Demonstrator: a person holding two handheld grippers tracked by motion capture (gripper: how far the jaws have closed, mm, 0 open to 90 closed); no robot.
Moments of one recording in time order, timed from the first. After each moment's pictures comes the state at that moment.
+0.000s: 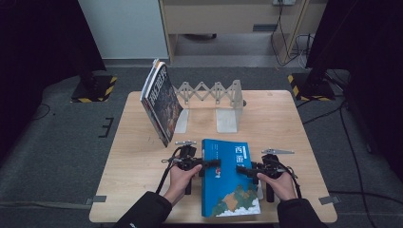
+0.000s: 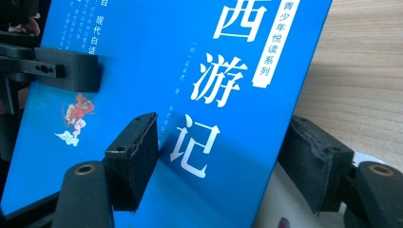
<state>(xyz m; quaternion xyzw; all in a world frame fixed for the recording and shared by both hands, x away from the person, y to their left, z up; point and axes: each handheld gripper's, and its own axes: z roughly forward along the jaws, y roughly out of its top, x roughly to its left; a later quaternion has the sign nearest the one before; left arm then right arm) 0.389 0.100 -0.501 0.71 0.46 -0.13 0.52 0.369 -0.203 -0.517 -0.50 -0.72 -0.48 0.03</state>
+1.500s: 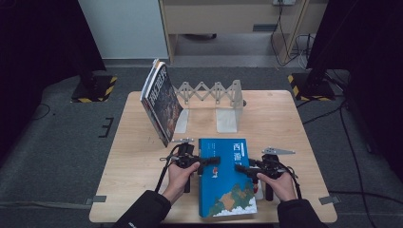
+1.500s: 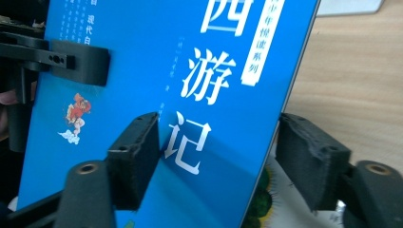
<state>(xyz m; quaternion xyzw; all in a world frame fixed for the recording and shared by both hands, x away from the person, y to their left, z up) 0.391 0.105 -0.490 0.70 0.45 -0.15 0.54 0.367 -0.200 -0.510 -0.46 -0.72 -0.52 0.01</state>
